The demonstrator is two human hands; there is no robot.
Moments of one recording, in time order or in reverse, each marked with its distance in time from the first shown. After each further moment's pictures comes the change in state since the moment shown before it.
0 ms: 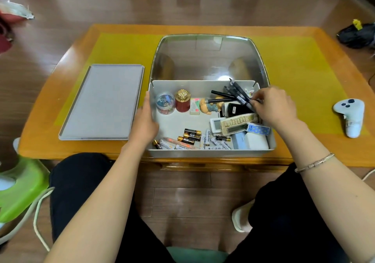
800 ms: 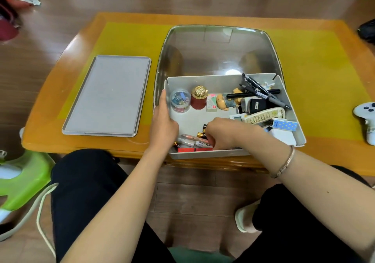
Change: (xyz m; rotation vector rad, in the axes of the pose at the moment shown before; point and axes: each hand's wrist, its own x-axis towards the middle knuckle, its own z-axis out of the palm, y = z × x) left_hand -0.009 0.018 0.029 -0.164 0.065 -0.095; right_hand -0.021 -0.091 0.063 -0.155 -0.671 -0.716
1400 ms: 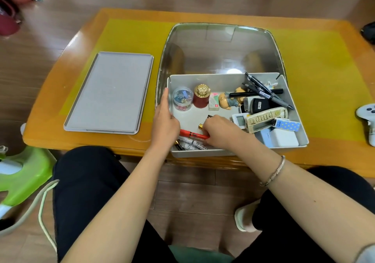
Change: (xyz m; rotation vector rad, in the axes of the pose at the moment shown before) left_hand 0.000 -0.005 0.003 -0.109 0.025 0.003; right_hand 0.005 -0.023 0.005 0.032 0.175 0.138
